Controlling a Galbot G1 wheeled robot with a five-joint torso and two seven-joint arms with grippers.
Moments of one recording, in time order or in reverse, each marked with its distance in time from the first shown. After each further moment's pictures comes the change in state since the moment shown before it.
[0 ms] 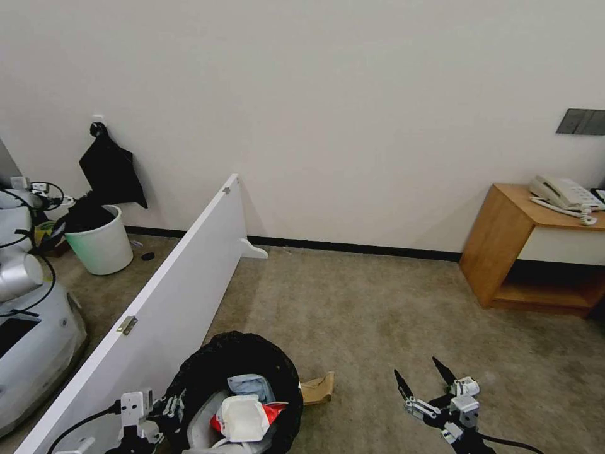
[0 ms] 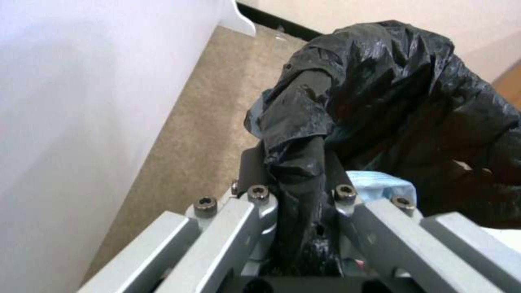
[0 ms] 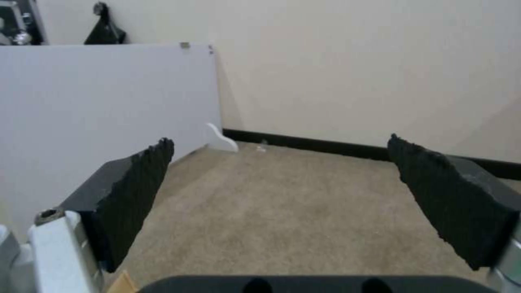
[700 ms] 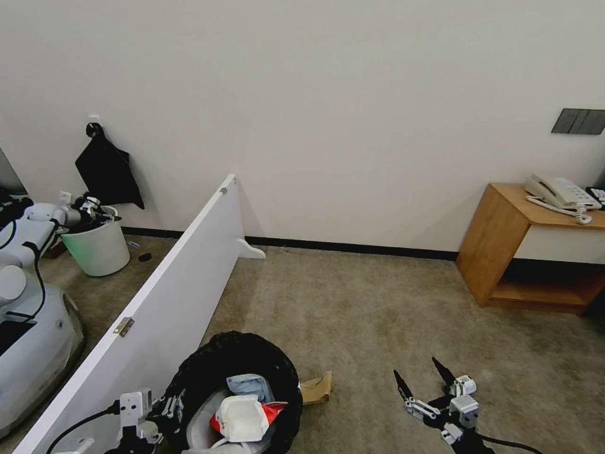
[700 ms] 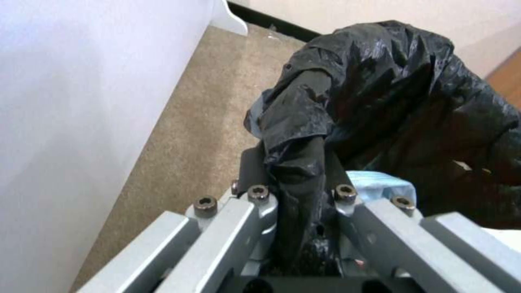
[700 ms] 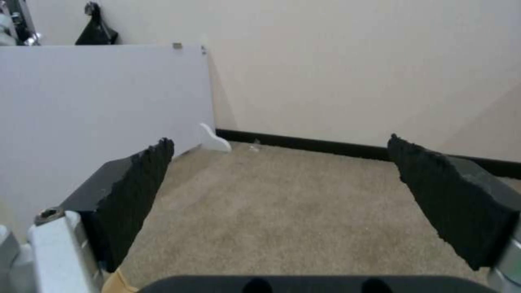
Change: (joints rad) left arm 0.004 -0.001 0.000 -0.003 0.004 -0.004 -0.002; right arm -0.003 0.002 0.001 0.002 -0.002 0.001 -0.002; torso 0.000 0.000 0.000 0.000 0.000
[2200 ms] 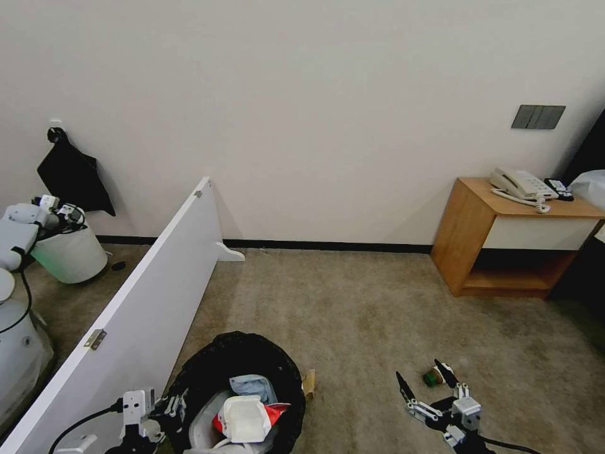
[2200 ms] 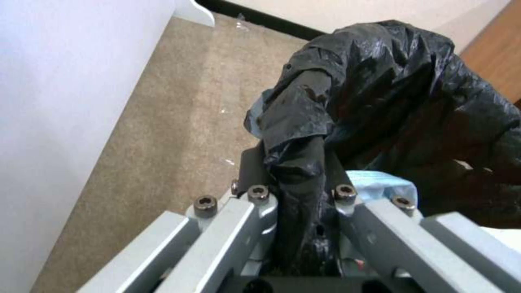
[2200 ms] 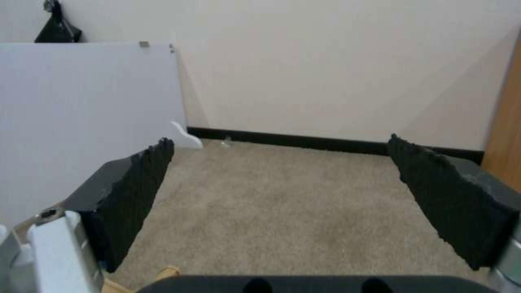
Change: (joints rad) left arm 0.005 0.013 -0.003 -0.006 -0.016 0.012 -0.006; right arm 0.001 0.007 0.010 -0.006 -0.005 -0.005 -0.003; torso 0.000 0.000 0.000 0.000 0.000
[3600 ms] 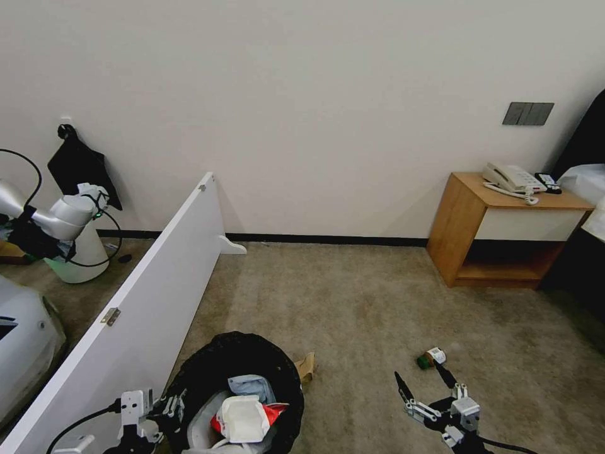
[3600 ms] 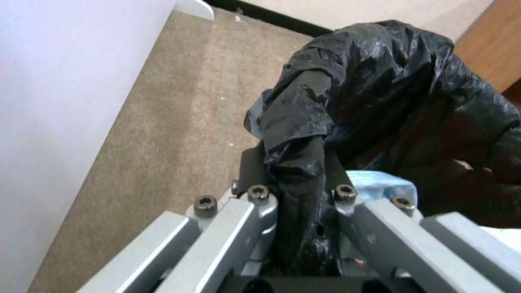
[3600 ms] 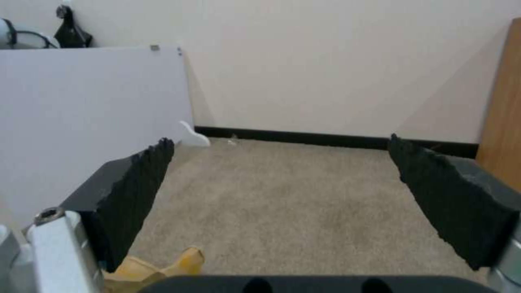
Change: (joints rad) left arm -0.007 0.007 0.001 -0.001 -0.007 0.006 -0.001; right arm -0.014 0.018 0.003 0.016 0.001 -0.004 -0.005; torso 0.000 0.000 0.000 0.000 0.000
